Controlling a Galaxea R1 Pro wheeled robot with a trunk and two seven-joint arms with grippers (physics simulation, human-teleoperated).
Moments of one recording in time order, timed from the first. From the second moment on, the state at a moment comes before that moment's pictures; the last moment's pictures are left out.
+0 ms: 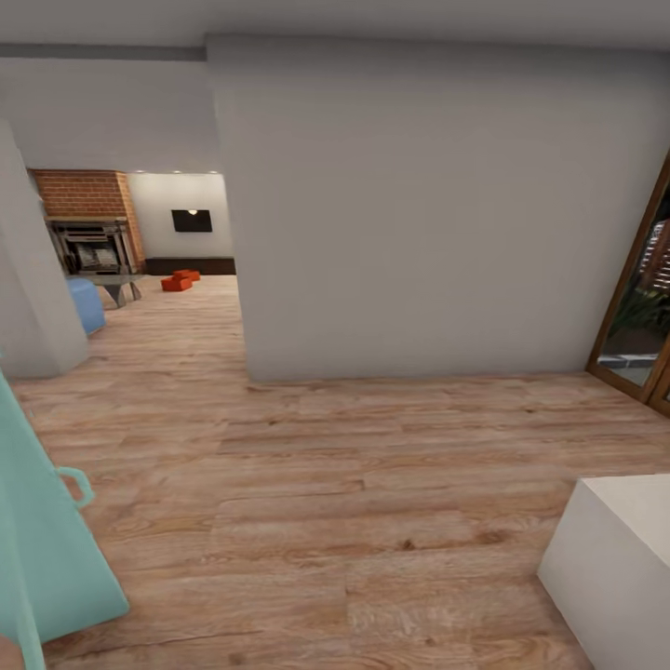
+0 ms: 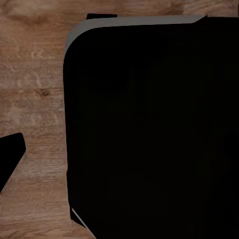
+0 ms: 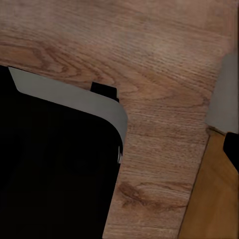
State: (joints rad) left arm -0.01 0.00 0.02 -0.05 0.01 -0.02 -0.01; right arm -0.10 0.00 0.97 0.03 -0.68 -0.15 -0.08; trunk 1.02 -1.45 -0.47
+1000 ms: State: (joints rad) left arm -0.01 0.00 0.02 -0.05 0.01 -0.02 -0.01; right arm -0.10 0.00 0.96 0.03 -0.69 -0.15 -0.08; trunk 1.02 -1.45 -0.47
